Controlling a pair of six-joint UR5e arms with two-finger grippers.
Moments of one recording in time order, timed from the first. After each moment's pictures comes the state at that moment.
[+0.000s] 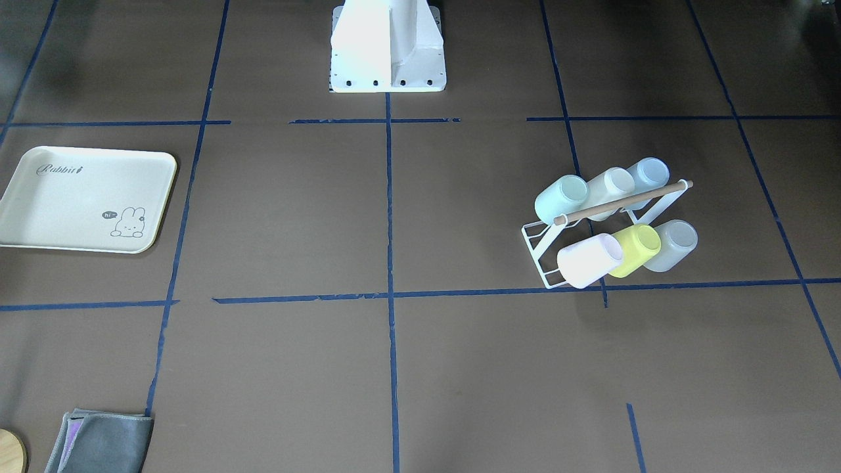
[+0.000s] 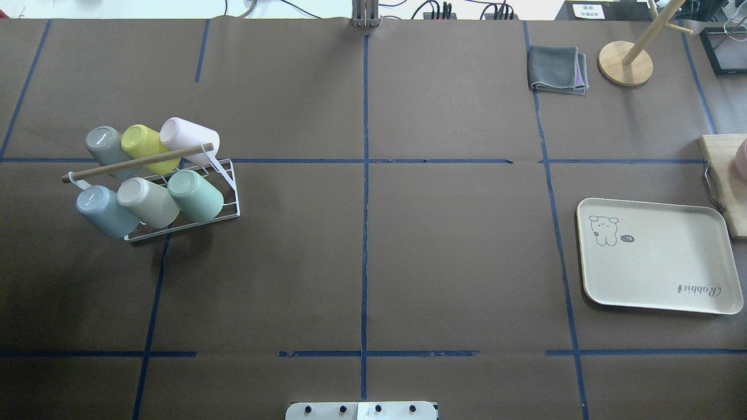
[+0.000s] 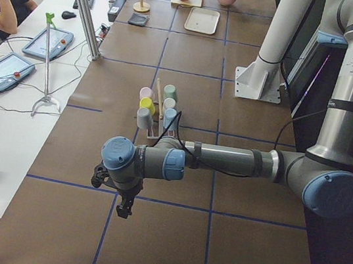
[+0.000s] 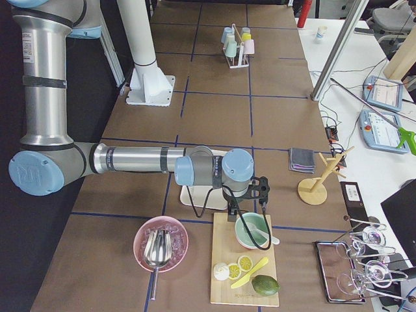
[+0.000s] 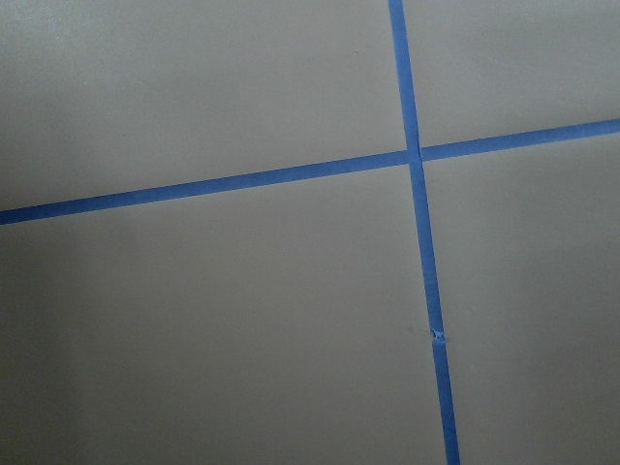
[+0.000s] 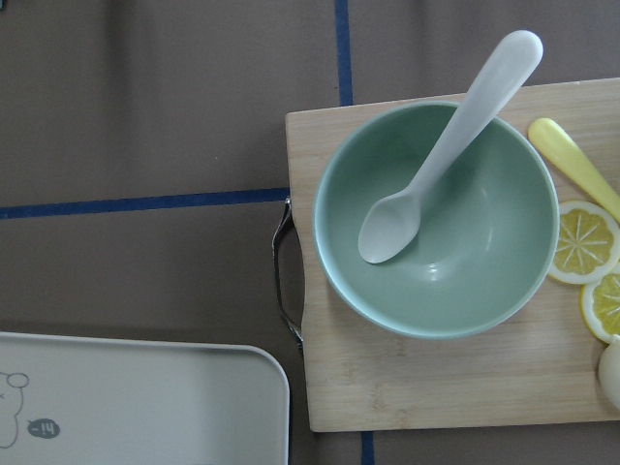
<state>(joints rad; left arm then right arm) -1.60 -1.63 -1.48 -1.50 -2.34 0.24 1.55 -1.65 1.68 -1.50 2.43 0.19</state>
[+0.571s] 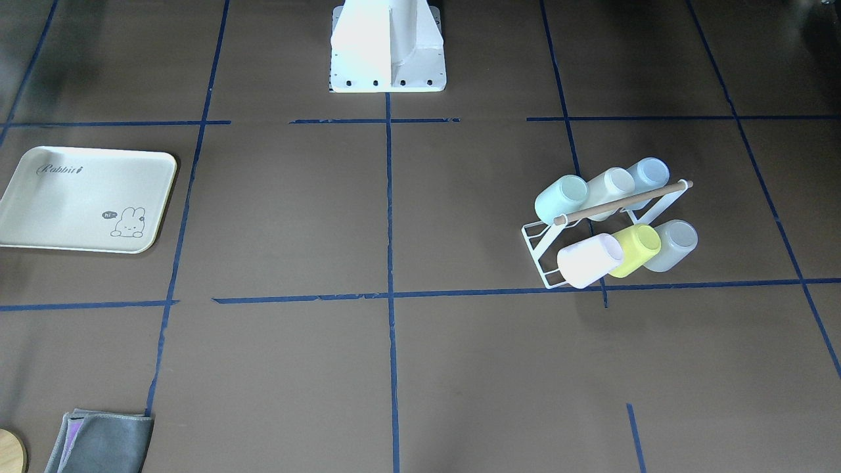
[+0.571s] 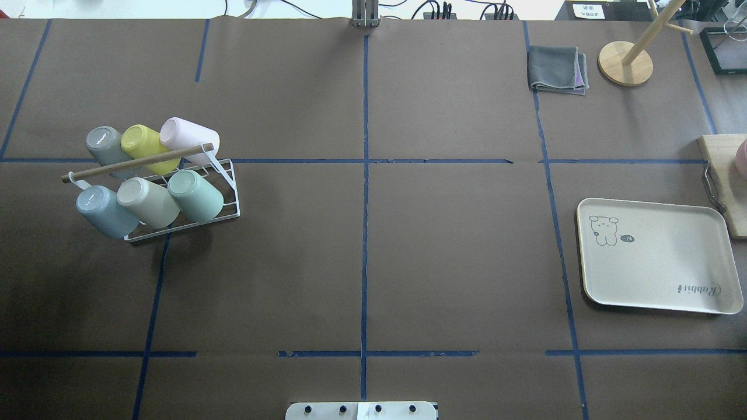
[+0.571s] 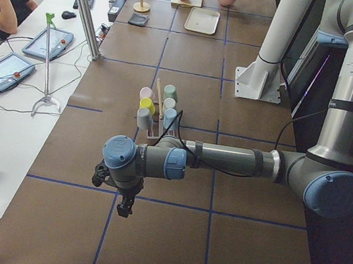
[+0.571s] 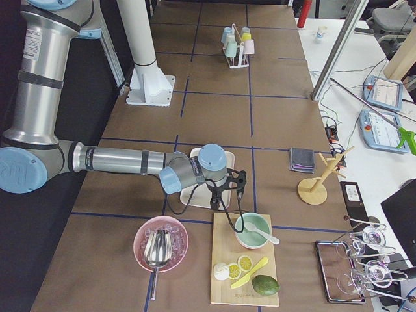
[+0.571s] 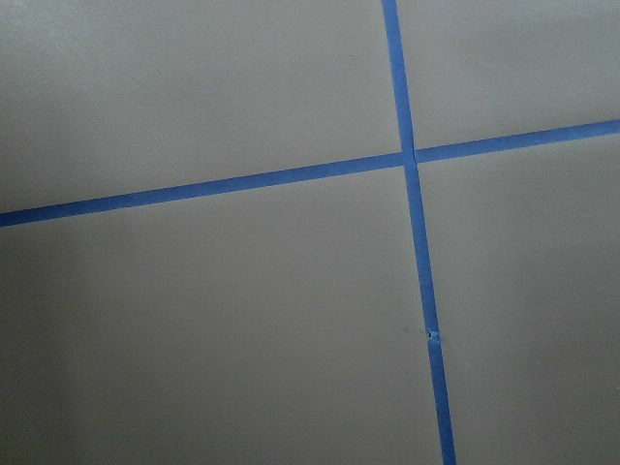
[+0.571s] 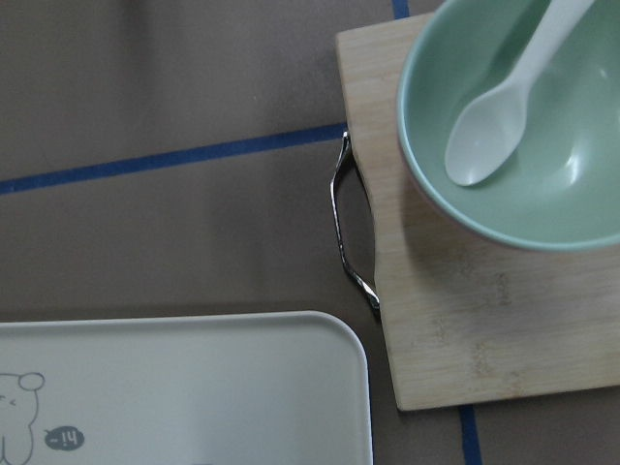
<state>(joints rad) -1.60 -1.62 -1.49 -1.50 -2.34 0.24 1.31 -1.83 1.71 -1.03 2.33 0.63</state>
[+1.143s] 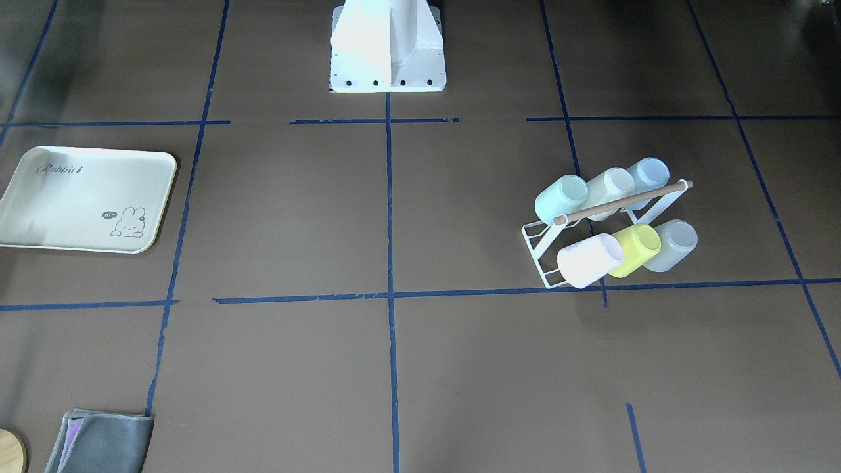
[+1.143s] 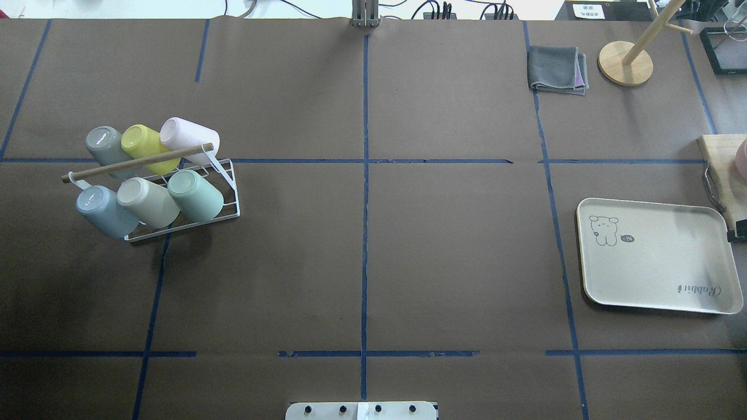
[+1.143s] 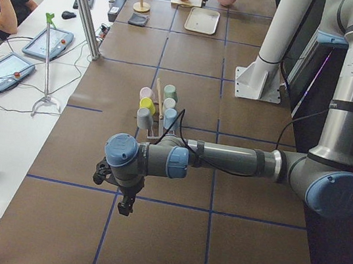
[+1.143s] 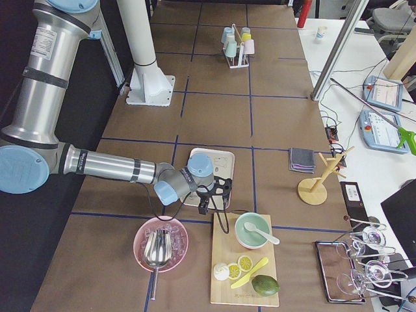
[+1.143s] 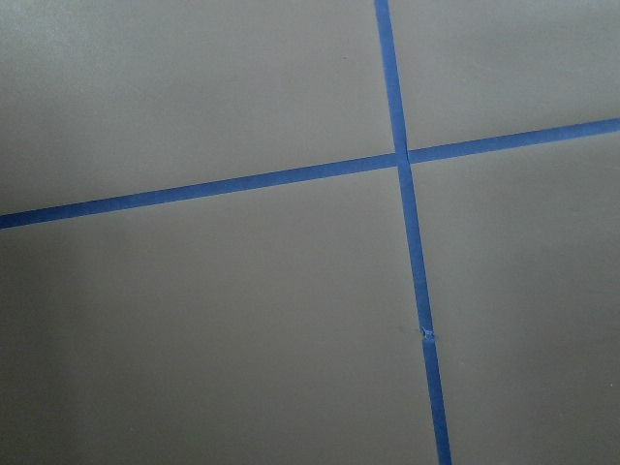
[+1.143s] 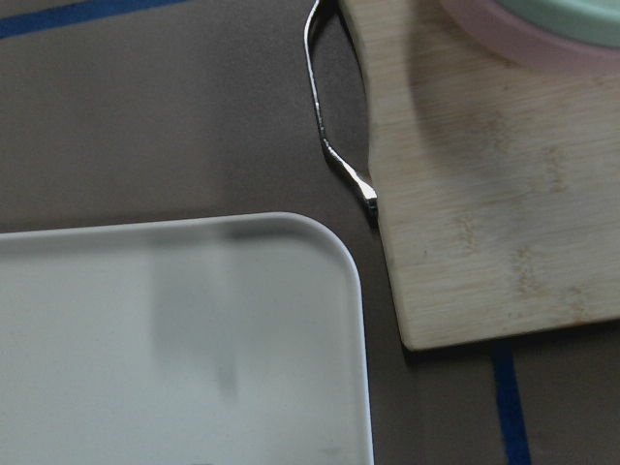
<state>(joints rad) -1.60 -1.62 -1.51 -1.50 -2.34 0.24 1.13 -1.87 1.60 -0.78 2.23 0.84</state>
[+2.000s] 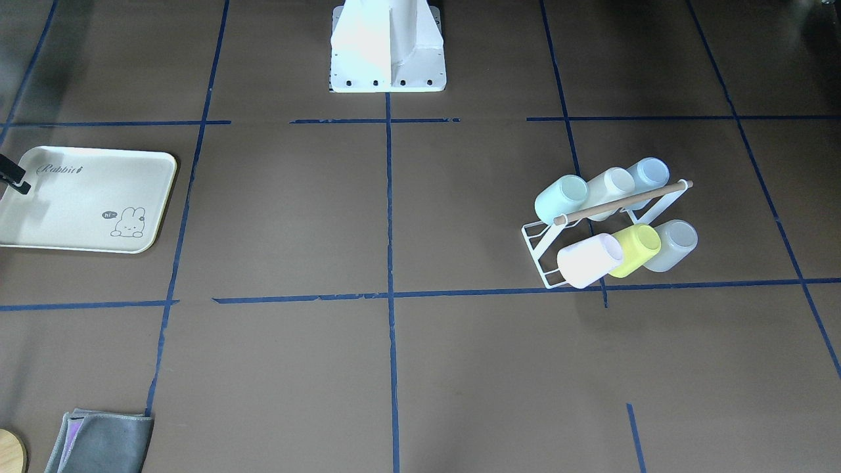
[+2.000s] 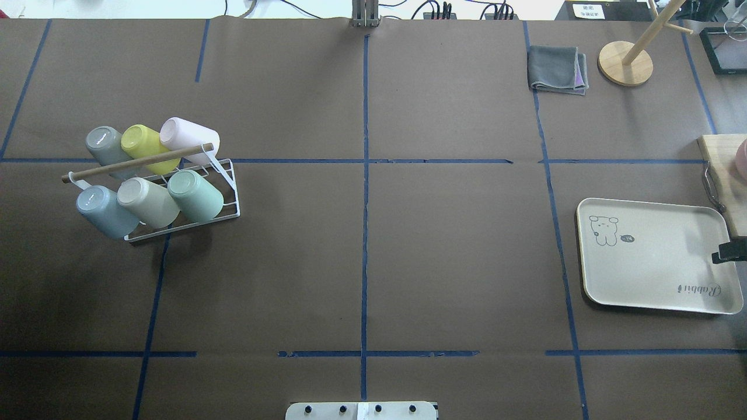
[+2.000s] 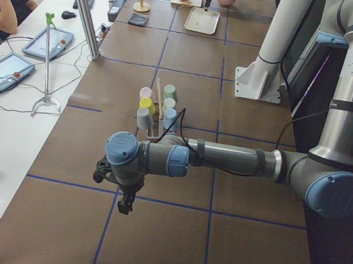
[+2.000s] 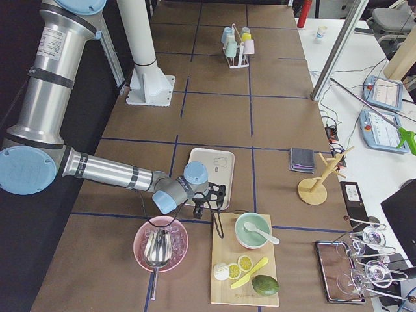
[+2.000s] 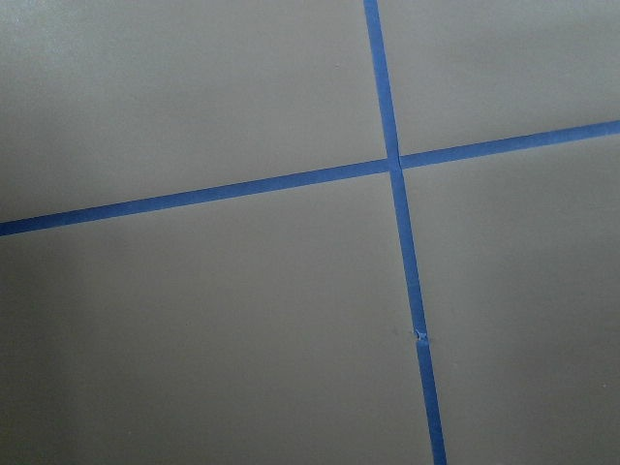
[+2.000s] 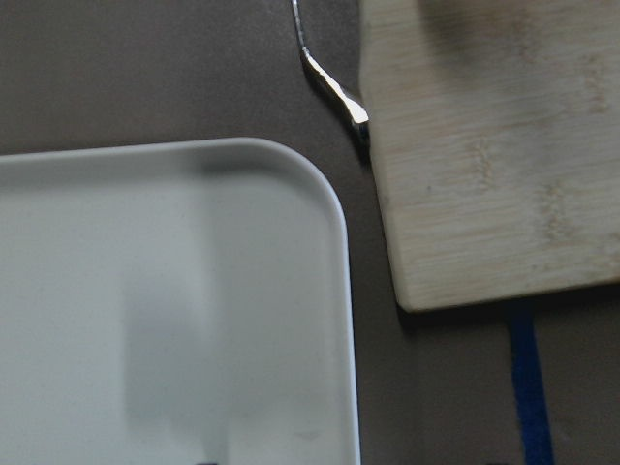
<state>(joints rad) -1.60 -1.62 -1.52 -1.50 -2.34 0.24 1.05 -1.87 1.53 -0.70 2.22 0.88</state>
